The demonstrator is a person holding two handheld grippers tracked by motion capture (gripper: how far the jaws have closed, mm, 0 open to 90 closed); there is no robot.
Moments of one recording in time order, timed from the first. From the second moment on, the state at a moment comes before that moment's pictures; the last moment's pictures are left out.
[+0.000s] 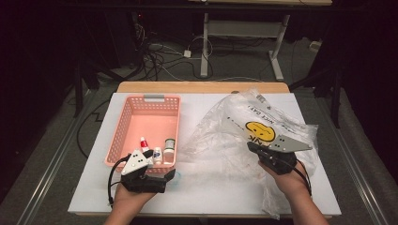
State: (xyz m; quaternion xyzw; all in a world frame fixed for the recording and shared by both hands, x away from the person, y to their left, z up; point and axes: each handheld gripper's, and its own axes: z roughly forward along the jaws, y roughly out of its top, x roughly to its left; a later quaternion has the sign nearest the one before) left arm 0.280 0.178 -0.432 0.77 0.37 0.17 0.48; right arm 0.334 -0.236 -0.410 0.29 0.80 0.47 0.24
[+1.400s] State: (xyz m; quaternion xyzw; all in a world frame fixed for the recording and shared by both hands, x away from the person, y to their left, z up) left arm 0.286 0.202 -0.425 0.75 0.40 0.18 0.49; right arm 0.354 -0.252 -0.384 0.33 0.73 0.55 0.24
